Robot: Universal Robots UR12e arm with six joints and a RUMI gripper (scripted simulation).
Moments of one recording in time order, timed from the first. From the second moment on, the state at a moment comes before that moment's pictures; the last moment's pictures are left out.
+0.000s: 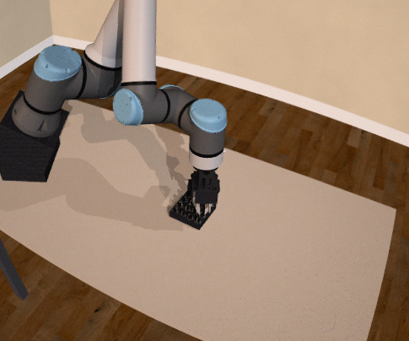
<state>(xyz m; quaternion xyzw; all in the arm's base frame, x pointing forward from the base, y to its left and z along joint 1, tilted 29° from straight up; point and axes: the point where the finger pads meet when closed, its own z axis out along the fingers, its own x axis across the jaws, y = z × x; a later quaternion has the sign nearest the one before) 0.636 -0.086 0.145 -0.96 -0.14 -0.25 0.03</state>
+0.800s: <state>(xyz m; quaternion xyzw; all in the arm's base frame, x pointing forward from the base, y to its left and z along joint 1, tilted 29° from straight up) 0.635 -0.087 0.145 -0.93 -0.25 -0.25 0.00</state>
